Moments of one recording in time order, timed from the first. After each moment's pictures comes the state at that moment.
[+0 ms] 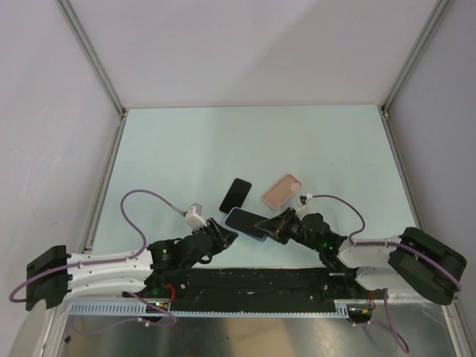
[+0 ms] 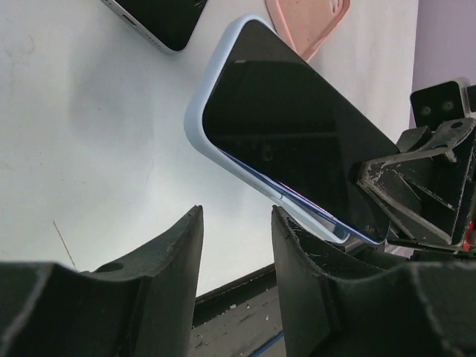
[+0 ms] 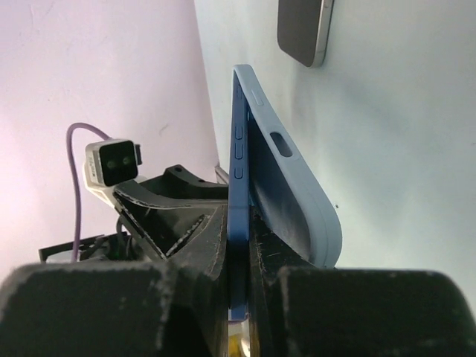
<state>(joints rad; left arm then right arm) -1.22 0.83 0.24 -0.02 -0.51 -1.36 0.91 1.20 0.15 0.77 -0.04 1.50</state>
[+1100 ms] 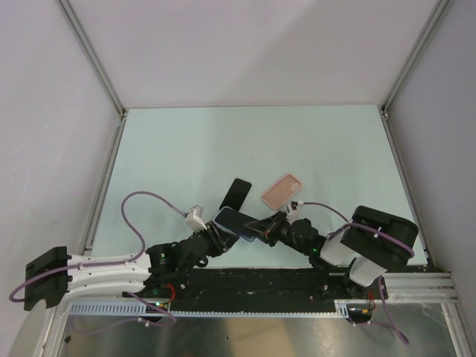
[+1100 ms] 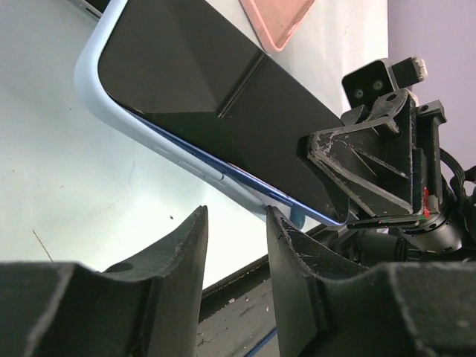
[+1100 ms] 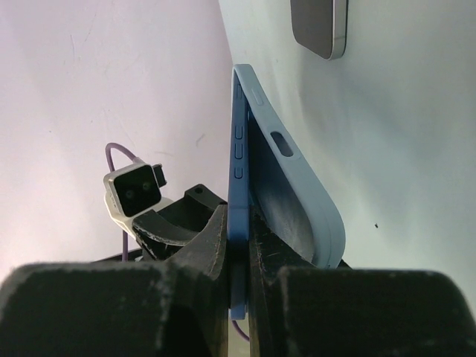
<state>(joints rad) -1.24 0.79 0.15 0.16 -0.49 -1.28 1.02 1.60 0.17 1.22 0.08 1.71</state>
